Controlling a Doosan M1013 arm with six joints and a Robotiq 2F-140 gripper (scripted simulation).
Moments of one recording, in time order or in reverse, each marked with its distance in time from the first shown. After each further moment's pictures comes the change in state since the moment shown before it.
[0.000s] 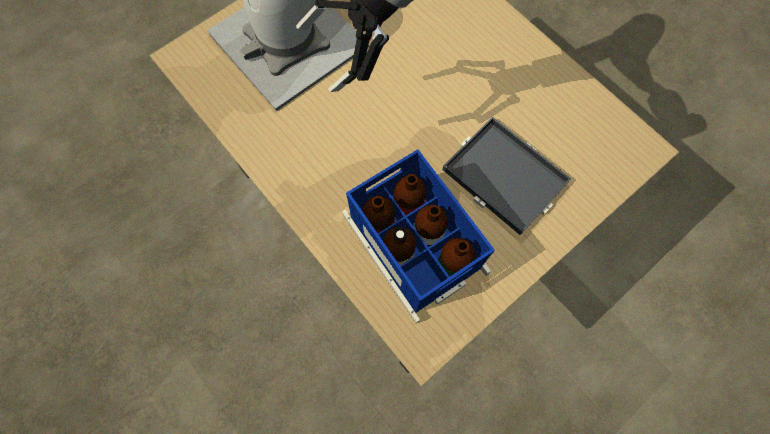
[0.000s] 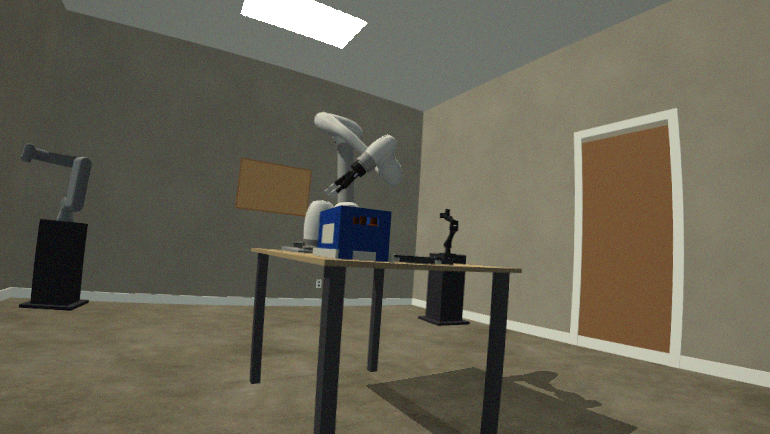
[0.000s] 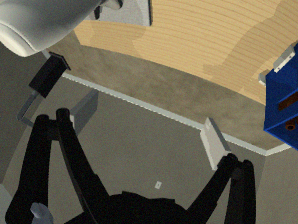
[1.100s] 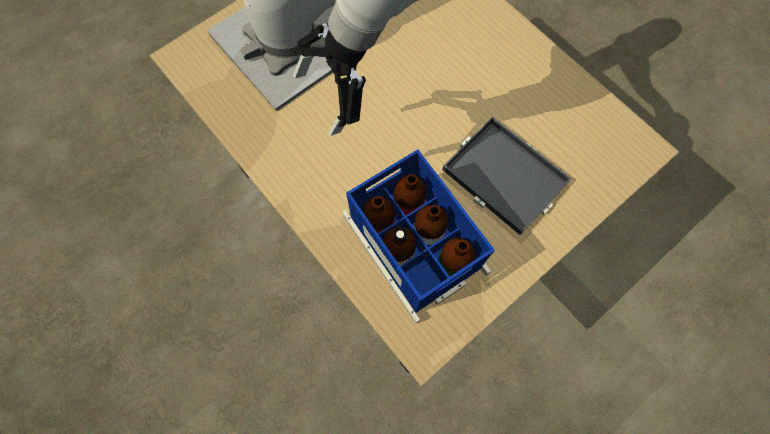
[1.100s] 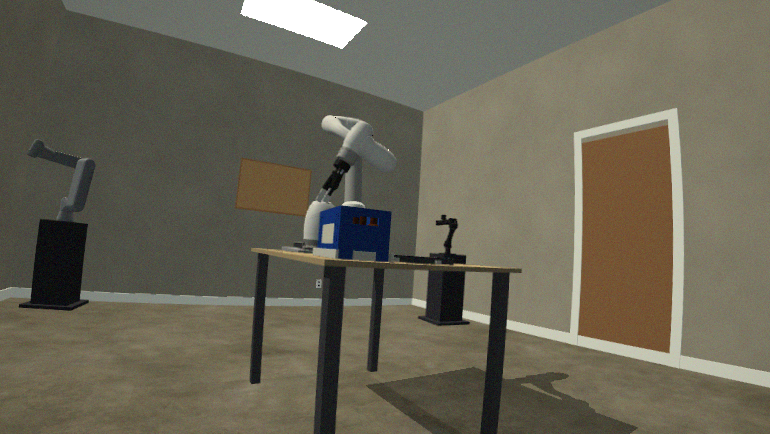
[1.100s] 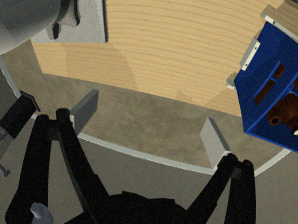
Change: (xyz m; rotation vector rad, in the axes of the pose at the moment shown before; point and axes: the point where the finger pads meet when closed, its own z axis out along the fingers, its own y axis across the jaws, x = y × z) arm -0.013 0.075 0.049 -0.120 0.325 0.000
